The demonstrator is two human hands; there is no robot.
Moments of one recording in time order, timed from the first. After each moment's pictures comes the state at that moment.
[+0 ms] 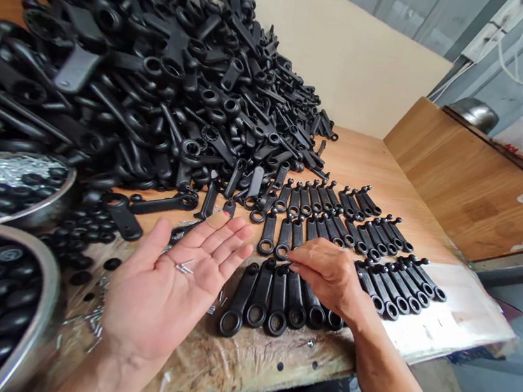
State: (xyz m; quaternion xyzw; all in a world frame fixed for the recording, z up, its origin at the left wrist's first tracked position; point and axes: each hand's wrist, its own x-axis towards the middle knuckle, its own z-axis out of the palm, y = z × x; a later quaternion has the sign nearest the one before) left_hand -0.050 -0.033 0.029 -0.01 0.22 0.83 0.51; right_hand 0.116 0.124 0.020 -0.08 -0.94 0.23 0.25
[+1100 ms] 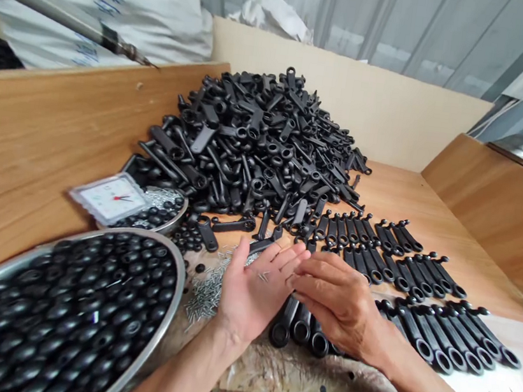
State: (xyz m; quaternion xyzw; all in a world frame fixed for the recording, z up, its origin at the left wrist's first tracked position) left_hand -0.046 -0.034 0.032 -0.03 0.12 0.81 0.58; right_hand 0.071 0.071 0.073 0.09 -0.94 0.22 0.24
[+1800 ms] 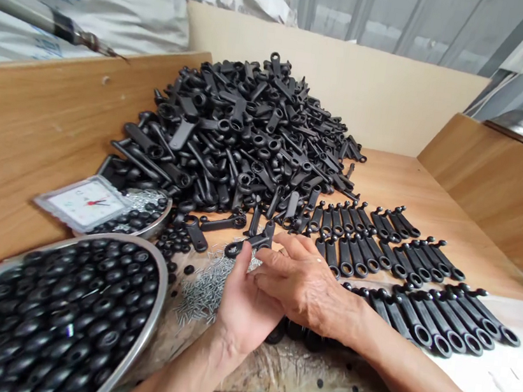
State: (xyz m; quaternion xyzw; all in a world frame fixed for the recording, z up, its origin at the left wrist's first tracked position) left_hand -0.033 -0.028 0.020 -0.08 0.13 0.77 0.61; right_hand 0.045 0.072 0.059 0.12 -0.98 0.02 0.17
